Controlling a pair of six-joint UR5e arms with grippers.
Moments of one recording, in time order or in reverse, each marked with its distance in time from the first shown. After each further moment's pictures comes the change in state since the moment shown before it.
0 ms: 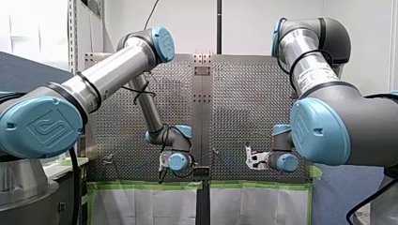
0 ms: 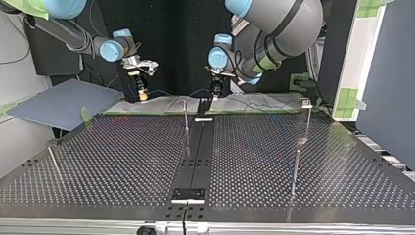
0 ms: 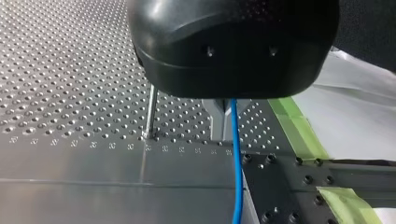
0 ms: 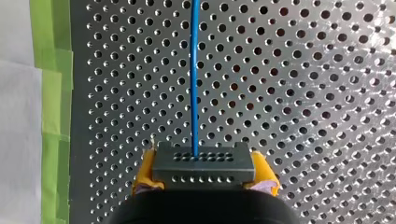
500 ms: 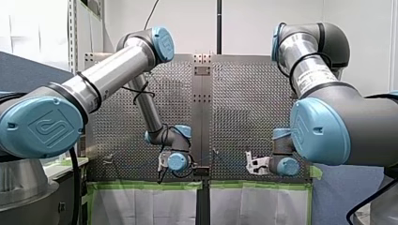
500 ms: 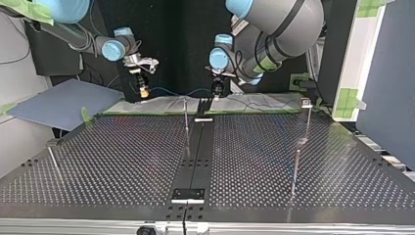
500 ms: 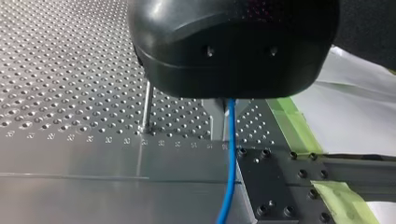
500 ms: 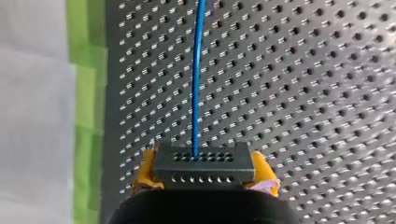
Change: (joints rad) left arm 0.005 0.001 -0.001 -0.008 0.002 0.008; right arm -0.005 0.041 -0.003 0.015 0.013 -0.025
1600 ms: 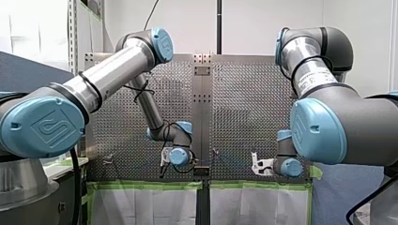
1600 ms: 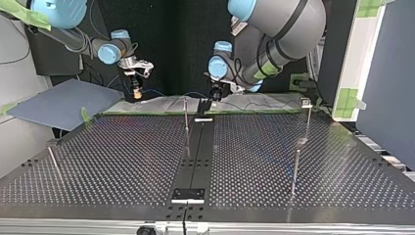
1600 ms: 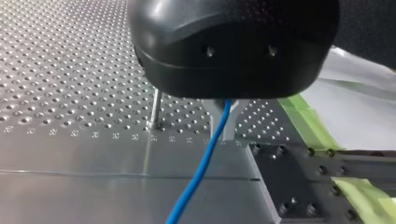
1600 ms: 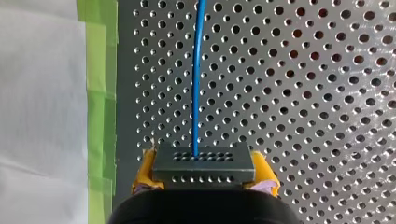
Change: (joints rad) left arm 0.020 -0.001 0.073 -0.080 0.045 0.022; right arm -0.040 0.025 -0.041 0.039 0.035 0.028
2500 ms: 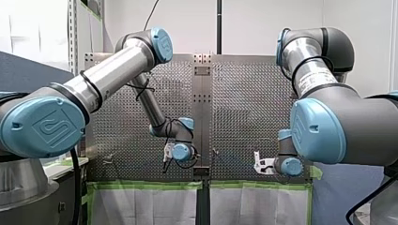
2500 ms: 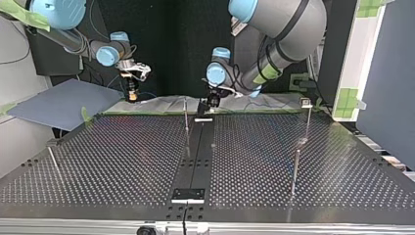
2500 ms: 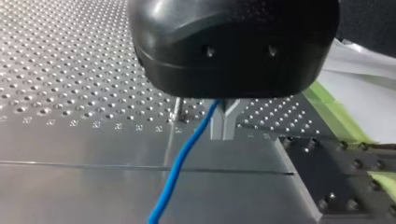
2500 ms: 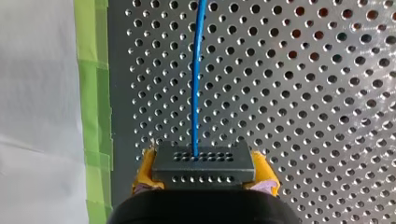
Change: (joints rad) left arm 0.008 0.000 0.072 -0.052 0.017 0.000; right arm -0.011 0.004 -0.026 0.016 0.063 0.019
